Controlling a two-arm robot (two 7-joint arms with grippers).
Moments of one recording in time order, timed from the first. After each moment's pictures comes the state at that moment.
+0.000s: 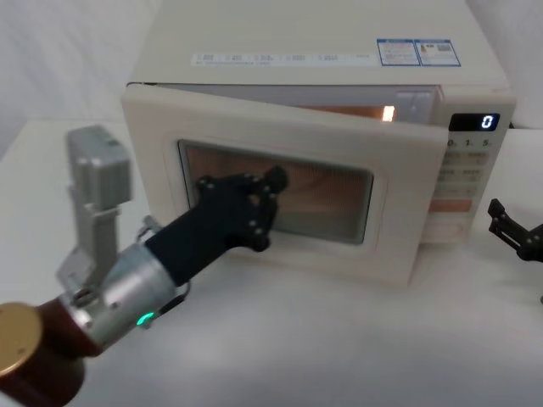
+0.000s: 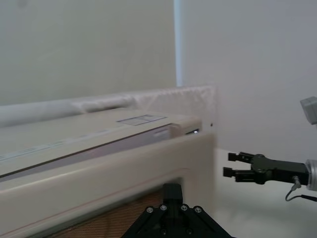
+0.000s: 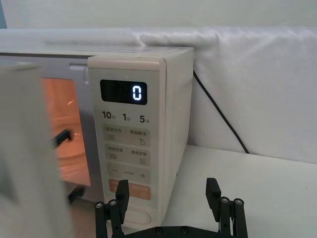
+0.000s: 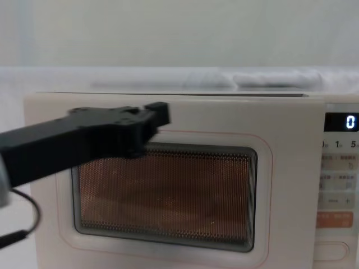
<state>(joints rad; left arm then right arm) -0.02 0.48 0.26 -1.92 -0.49 0.03 -0.44 -0.10 0.26 0.02 -1.78 0.25 0.06 0.27</state>
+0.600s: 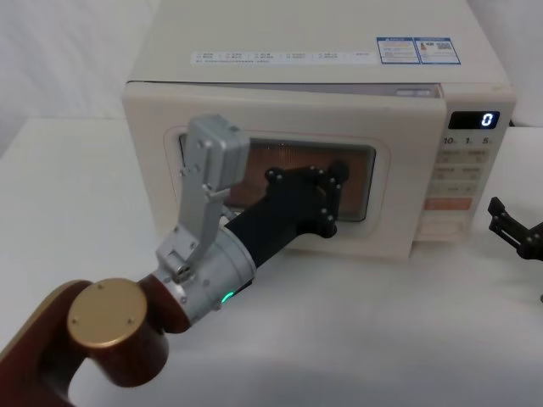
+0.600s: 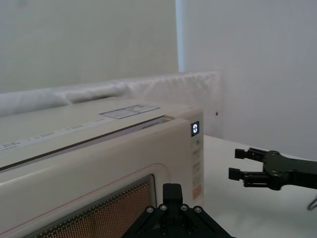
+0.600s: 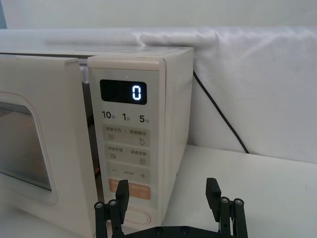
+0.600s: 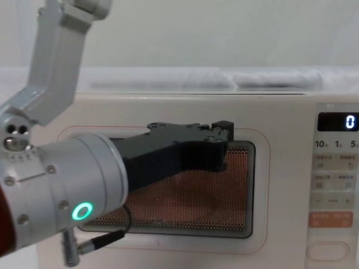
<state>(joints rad) -0.17 0.34 0.44 -1.80 -0.34 0.09 -0.32 -0.10 0.26 0.02 -1.78 0.25 0.06 0.28</state>
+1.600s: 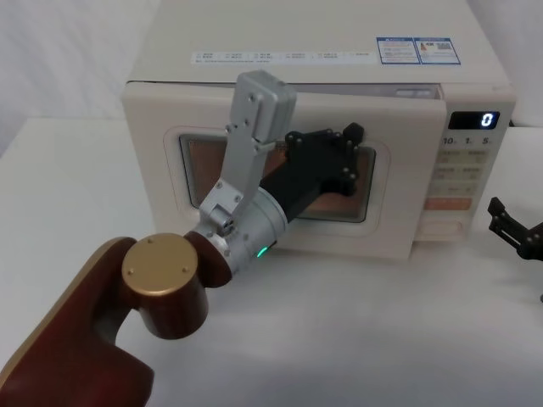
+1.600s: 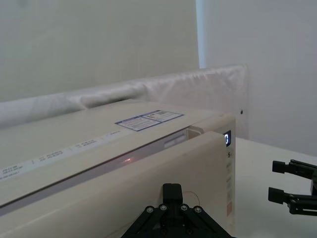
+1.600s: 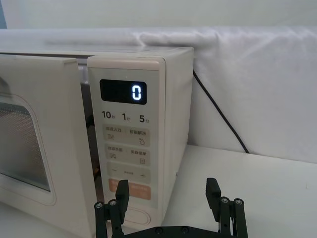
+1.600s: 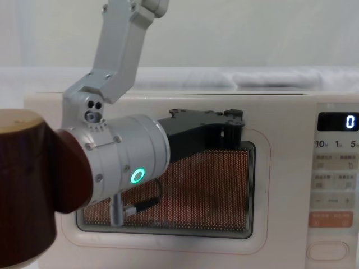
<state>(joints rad) -0.30 0.21 0.45 -1.67 -0.23 0.15 -0.26 -0.10 0.26 0.02 -1.78 0.25 0.06 0.27</state>
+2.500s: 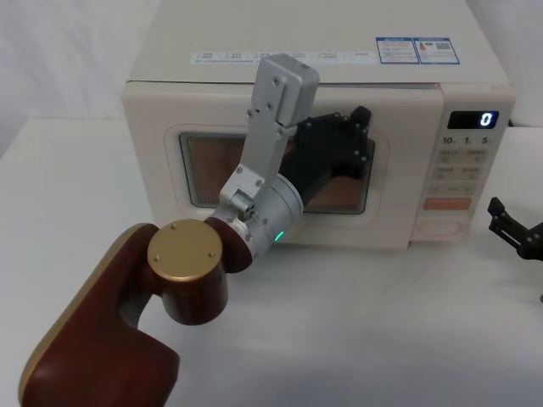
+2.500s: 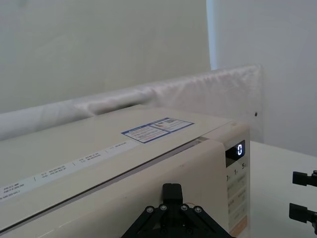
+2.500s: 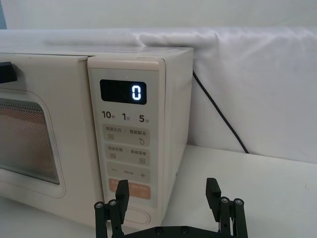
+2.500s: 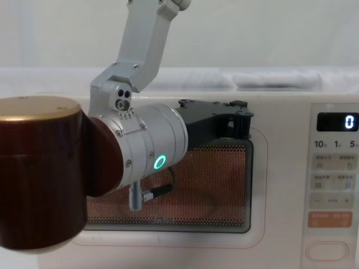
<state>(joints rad) -0.33 0.13 0.44 -1.63 -0.14 0.16 -0.23 -0.10 0.26 0.02 -1.78 0.25 0.06 0.28</state>
